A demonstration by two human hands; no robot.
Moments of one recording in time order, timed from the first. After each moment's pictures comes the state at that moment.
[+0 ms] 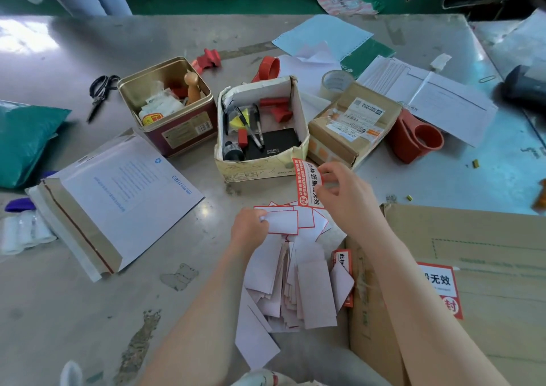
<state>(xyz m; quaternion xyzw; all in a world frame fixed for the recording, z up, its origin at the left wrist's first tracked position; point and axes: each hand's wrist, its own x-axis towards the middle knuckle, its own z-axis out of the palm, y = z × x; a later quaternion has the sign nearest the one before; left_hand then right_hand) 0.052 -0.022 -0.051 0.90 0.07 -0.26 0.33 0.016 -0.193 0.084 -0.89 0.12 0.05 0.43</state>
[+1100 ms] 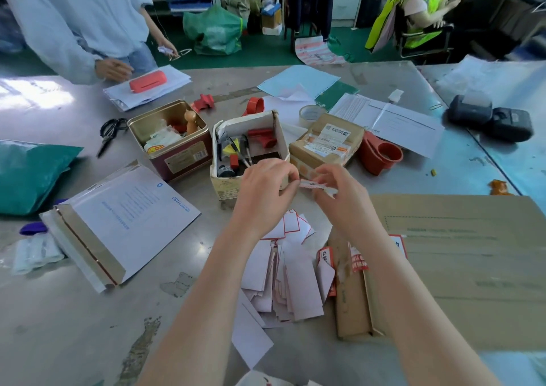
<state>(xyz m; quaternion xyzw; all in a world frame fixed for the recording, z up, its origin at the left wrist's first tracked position) 0.008 -0.060 0.119 0.90 -0.27 0.11 0.33 -0.042 -0.202 0.122 -0.88 0.10 -0.07 0.47</state>
